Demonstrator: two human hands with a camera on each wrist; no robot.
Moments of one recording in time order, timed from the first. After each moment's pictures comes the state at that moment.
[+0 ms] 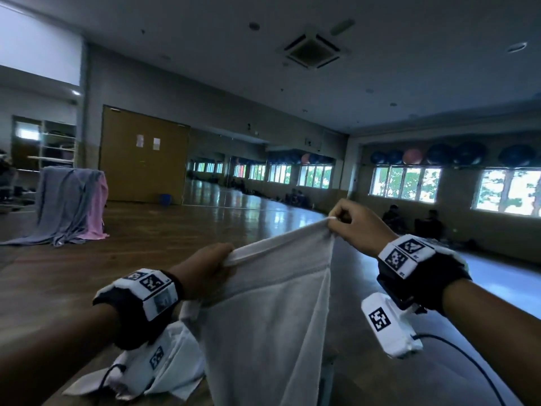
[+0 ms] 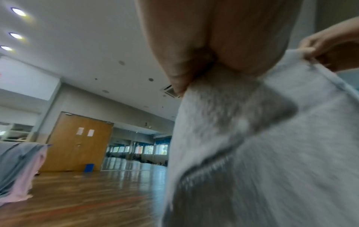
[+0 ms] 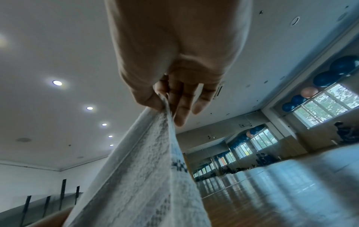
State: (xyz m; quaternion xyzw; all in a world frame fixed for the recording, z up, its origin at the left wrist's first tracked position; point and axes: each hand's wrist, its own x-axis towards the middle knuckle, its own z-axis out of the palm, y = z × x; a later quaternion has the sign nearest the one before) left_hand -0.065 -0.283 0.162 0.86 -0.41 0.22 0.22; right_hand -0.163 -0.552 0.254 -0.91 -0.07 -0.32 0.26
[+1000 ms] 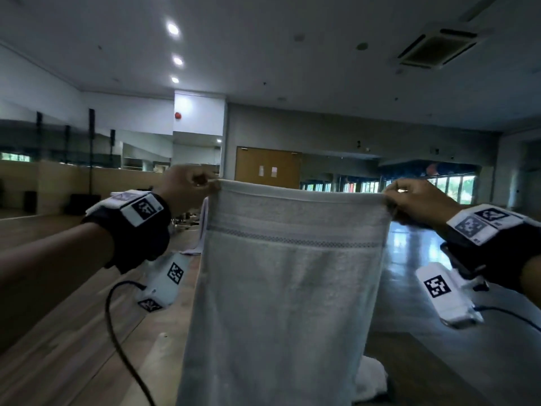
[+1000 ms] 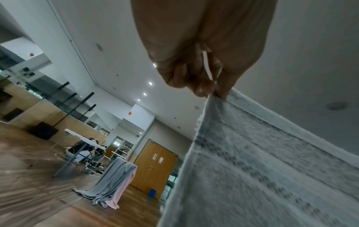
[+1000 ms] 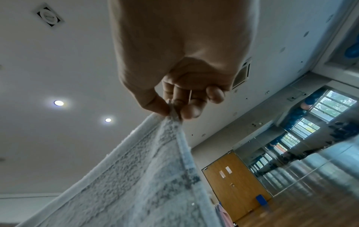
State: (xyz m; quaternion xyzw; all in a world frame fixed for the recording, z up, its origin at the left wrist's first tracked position) left_hand -0.152 -0.025 0.299 0.85 -0.10 0.42 0.30; right_hand -0.092 -0.413 0.313 -0.85 -0.18 -0.28 0.41
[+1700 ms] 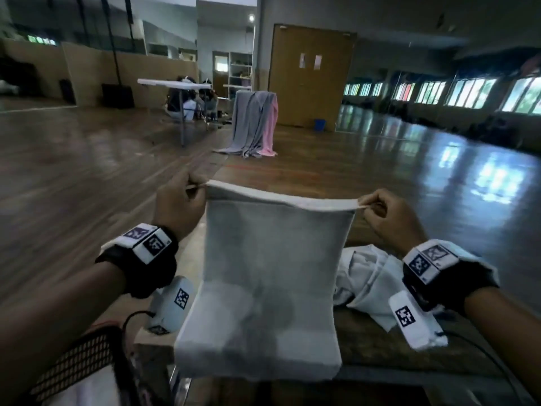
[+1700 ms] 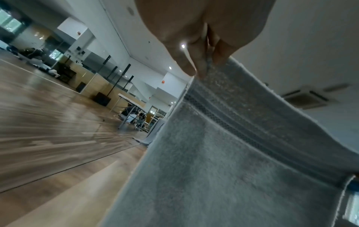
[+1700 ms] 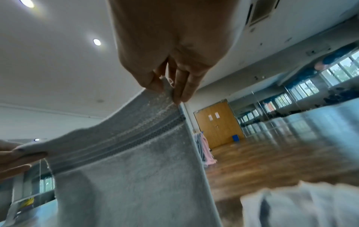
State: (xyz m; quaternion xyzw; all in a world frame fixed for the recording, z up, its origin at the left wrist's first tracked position) left_hand -0.059 0.073 0.034 0.82 0.05 0.47 0.33; right_hand 0.033 -0.267 0.054 -0.86 -0.21 -0.20 0.41
